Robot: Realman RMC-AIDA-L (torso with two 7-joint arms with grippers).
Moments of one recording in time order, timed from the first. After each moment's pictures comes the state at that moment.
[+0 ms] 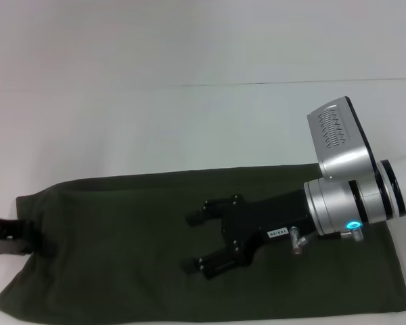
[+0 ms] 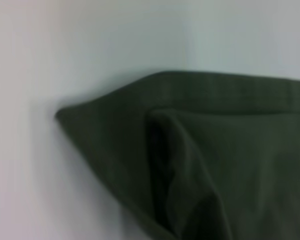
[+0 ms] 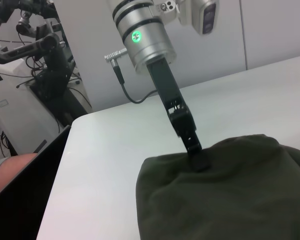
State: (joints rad) left arm -0.68 -1.96 0.48 0.73 2.75 1.63 -2.45; right arm 0.82 2.10 -0.90 -0.36 -2.05 -1.45 1.31
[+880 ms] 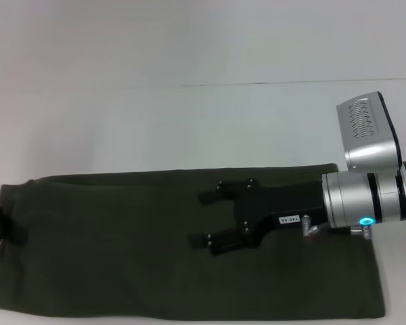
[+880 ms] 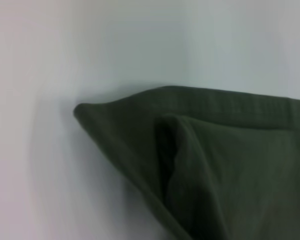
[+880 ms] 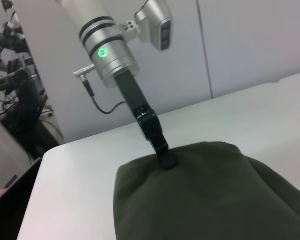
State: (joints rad) left arm -0.68 -1.92 0.43 0.78 2.77 1.67 -2.46; right arm 0.75 2.09 -0.89 -0.40 -1.96 -1.44 1.30
